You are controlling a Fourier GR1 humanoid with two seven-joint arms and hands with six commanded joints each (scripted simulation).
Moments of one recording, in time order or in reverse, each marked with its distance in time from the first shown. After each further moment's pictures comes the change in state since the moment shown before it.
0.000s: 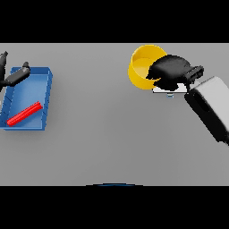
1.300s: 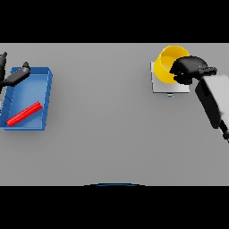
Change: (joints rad) left arm -0.007 0.015 -0.021 -0.020 0.013 0.018 0.051; right arm -0.137 0.089 -0.016 0.731 0.016 -0.313 -0.138
